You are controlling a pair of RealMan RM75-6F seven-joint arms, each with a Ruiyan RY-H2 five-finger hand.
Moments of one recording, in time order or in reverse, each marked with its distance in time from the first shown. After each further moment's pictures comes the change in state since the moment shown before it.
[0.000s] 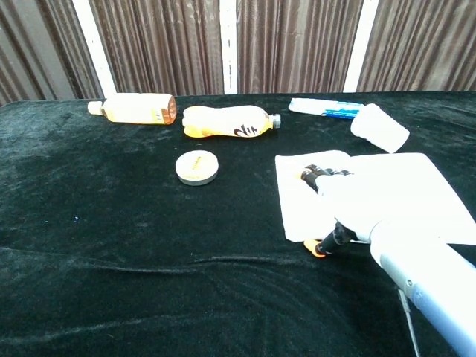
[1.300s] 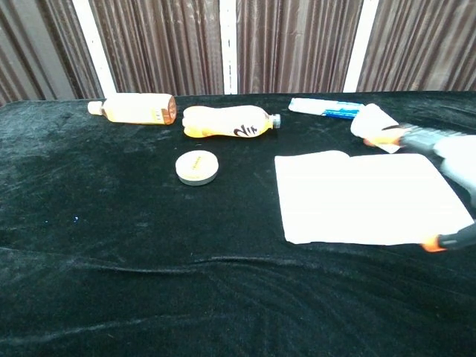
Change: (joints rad) left arm 0.015 -0.008 0.016 -0.009 0.056 0.040 0.035; right arm -0.225 0.452 -0.164 -0.449 -0.368 0.073 0.182
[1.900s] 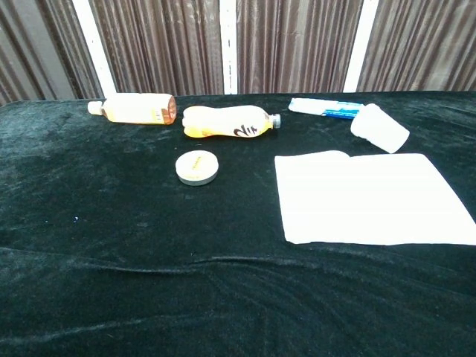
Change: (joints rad) left arm -0.005 -0.018 0.013 0.006 0.016 -0.011 0.033; right arm -0.142 0.231 -0.106 0.188 -0.182 0.208 0.272
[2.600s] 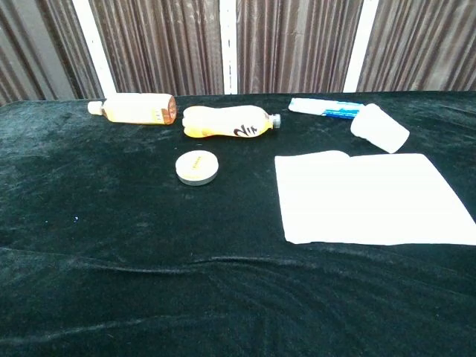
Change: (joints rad) left arm -0.006 -0.004 0.001 0.005 0.004 -0.008 0.002; right arm -0.005 0.004 -0.008 0.017 -0.006 0.004 -0.004
